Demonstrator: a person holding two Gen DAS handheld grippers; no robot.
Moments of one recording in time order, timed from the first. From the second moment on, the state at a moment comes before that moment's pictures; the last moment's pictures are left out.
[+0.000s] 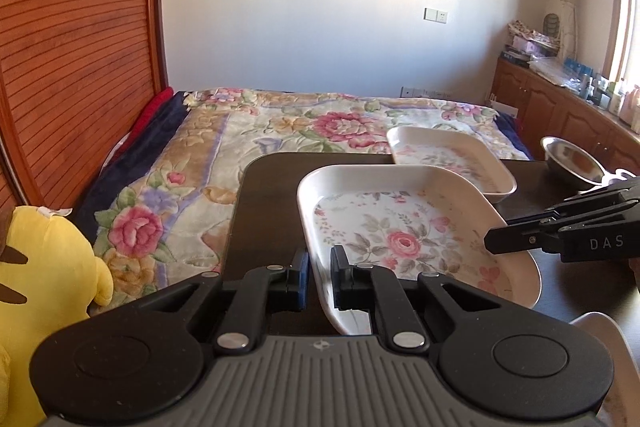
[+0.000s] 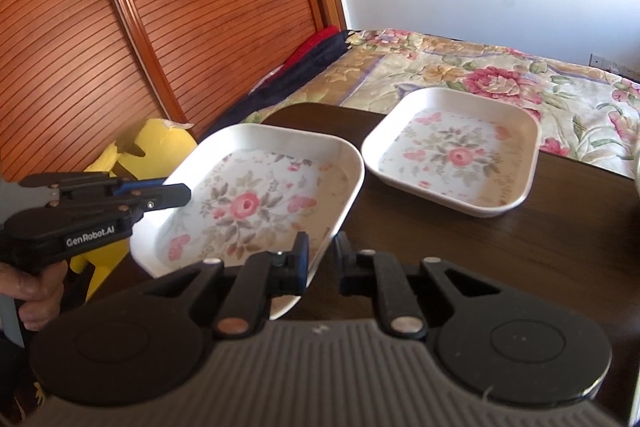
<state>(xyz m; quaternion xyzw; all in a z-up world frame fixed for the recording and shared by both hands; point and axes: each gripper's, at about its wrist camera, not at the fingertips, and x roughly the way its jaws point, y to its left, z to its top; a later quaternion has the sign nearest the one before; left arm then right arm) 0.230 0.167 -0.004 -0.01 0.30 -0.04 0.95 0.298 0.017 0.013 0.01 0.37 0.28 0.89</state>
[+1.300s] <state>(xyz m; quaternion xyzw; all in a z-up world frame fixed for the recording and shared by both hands) 0.122 0.073 0.024 0.01 0.27 -0.09 0.96 0.187 -0.079 0.034 0.03 0.32 0.26 0.91</state>
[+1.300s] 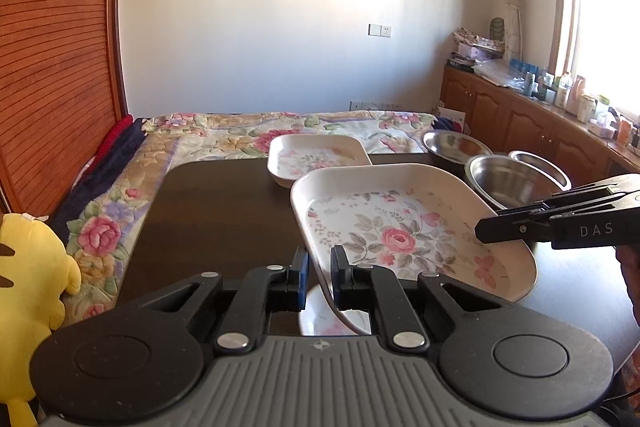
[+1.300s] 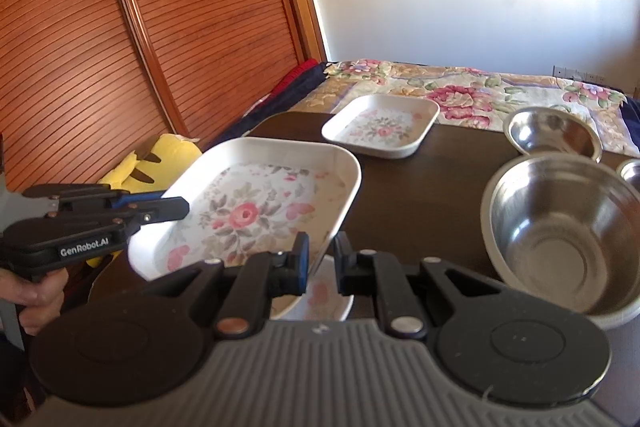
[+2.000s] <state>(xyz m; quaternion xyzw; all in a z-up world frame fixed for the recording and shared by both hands) 0.097 0.068 -0.011 0.01 0.30 -0.09 0.95 0.170 -0.083 0.015 0.04 0.34 0.25 0.91</state>
